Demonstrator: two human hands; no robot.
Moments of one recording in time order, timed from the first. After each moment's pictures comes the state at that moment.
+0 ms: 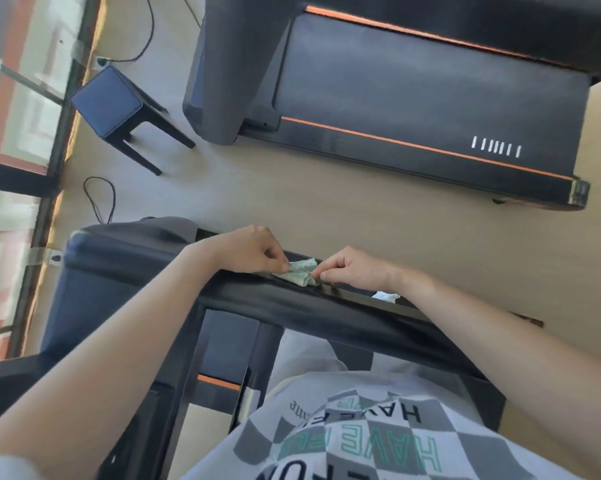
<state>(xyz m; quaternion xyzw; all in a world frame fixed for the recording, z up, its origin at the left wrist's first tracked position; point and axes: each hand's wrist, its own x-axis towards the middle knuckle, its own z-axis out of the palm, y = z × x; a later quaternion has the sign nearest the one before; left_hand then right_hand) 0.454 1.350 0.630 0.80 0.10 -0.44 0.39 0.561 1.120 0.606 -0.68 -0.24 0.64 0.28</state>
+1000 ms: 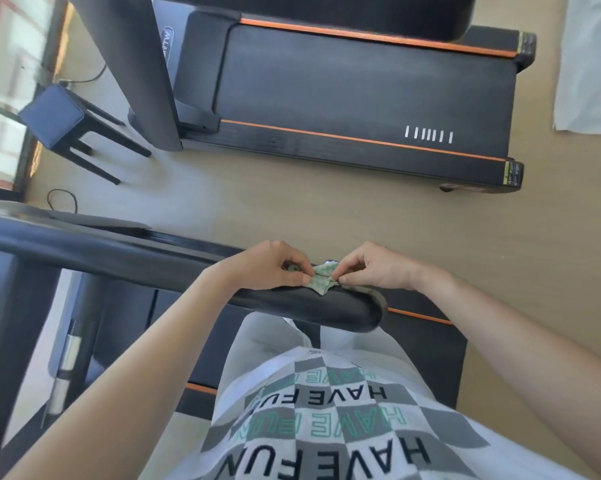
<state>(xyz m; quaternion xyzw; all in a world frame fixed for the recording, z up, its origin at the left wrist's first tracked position) 0.539 1.012 0.640 0.82 0.07 -0.37 0.43 0.667 0.785 0.612 -0.70 -0.27 0.60 0.29</state>
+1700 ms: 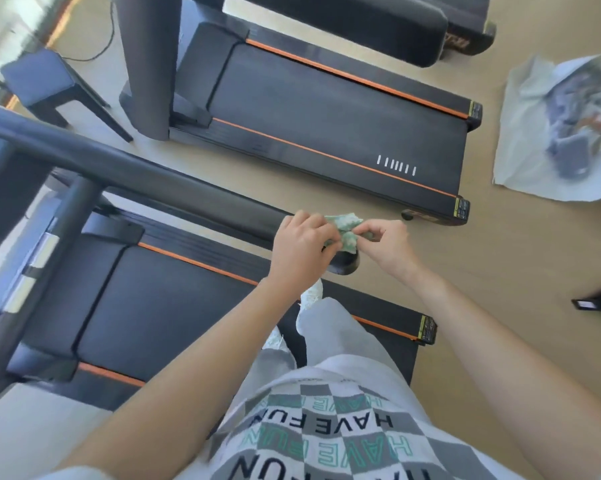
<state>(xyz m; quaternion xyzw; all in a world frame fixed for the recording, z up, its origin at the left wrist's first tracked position) 0.469 0.864 0.630 0.94 0.14 0.15 0.26 0.597 0.714 0.644 -0.85 -0.21 0.29 0.38</state>
